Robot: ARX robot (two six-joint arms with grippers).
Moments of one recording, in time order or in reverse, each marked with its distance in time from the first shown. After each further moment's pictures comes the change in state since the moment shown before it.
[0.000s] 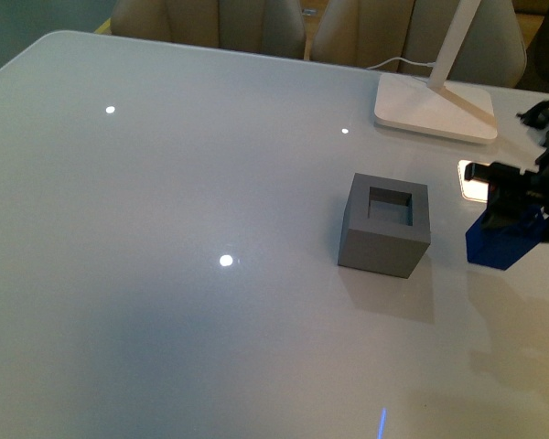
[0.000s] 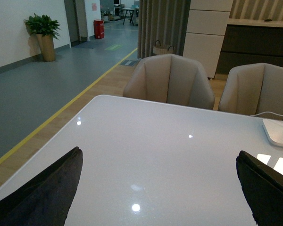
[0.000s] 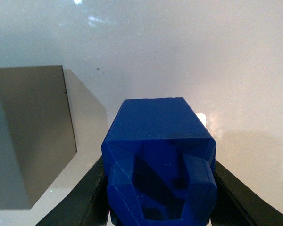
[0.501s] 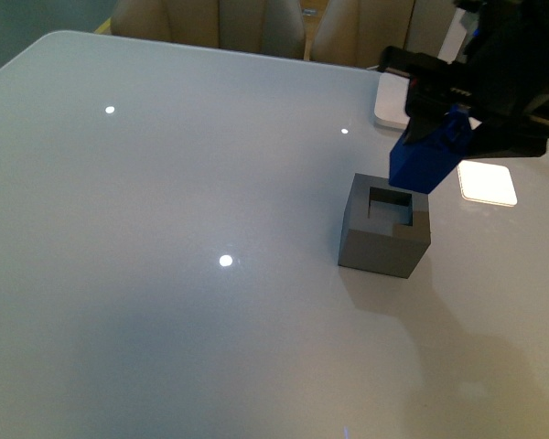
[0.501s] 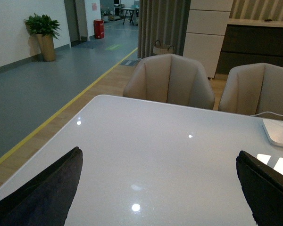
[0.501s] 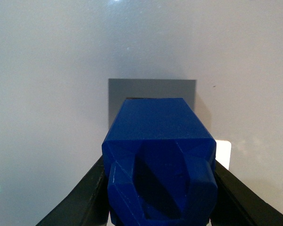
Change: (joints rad) left arm 0.000 0.000 0.000 0.000 0.000 0.000; right arm 0.246 -0.096 0.123 -0.107 0.004 0.167
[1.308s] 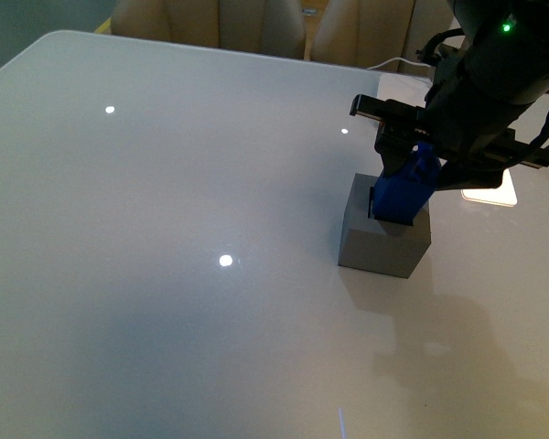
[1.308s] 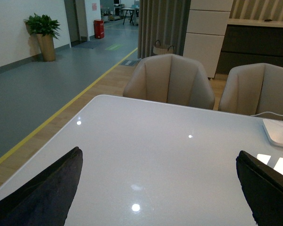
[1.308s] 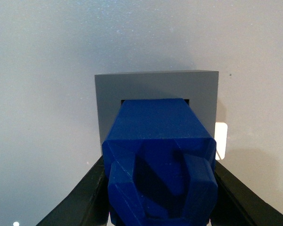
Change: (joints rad) left arm 0.000 0.000 0.000 0.000 0.000 0.000; right arm 0.016 0.164 0.086 -0.016 0.021 0.062
